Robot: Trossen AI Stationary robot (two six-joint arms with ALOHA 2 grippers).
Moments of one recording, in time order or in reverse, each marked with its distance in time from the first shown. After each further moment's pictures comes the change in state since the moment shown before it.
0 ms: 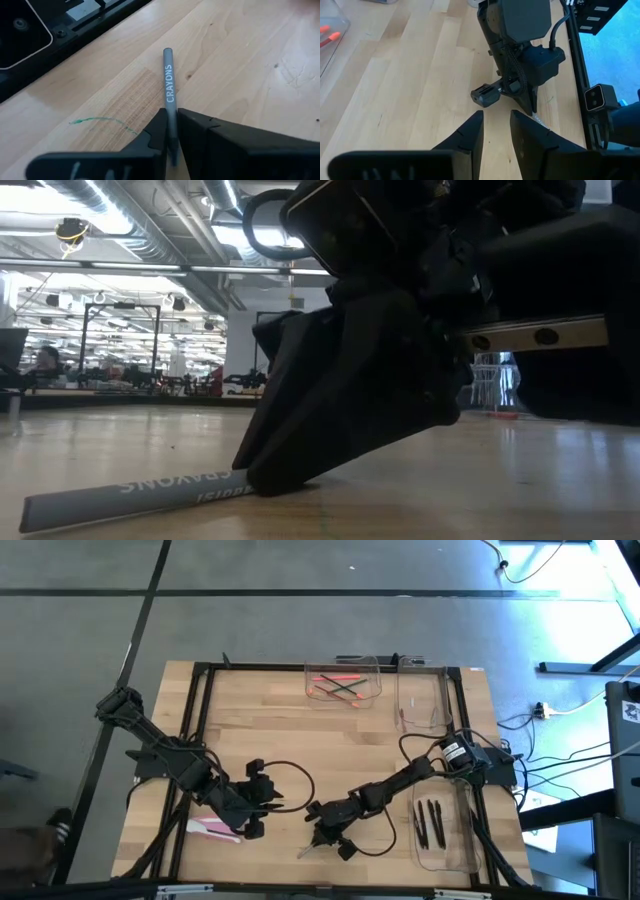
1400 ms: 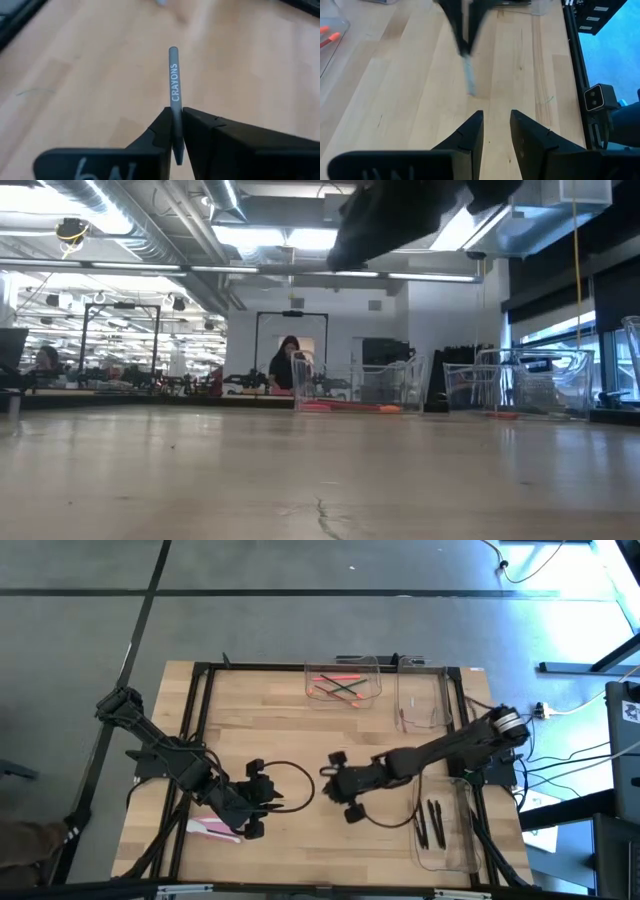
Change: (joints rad) left arm 0.000 0.000 0.000 0.000 0.000 0.003; right arm -0.070 -0.453 0.016 -0.576 0.367 0.047
